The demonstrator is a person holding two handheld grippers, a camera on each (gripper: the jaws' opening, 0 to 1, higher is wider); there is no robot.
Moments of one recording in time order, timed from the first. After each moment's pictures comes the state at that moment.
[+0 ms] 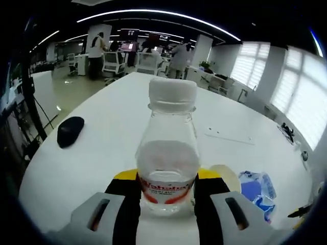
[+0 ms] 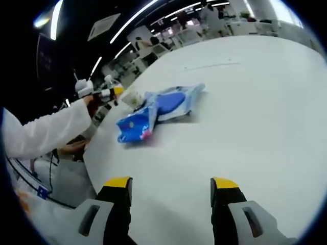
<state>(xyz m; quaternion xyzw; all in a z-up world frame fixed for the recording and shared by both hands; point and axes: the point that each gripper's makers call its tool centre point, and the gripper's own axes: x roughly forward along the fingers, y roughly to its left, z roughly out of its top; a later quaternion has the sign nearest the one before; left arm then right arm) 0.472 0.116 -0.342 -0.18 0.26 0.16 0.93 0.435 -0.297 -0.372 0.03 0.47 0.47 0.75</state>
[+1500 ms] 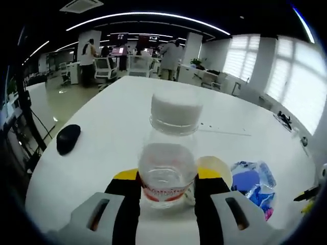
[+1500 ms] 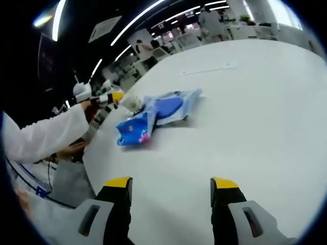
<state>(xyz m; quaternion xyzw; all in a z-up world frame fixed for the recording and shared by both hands) 0.470 0.098 -0.334 -0.12 0.27 0.12 0.95 0.441 -0.304 -0.364 0.04 0.45 0.47 0.76</state>
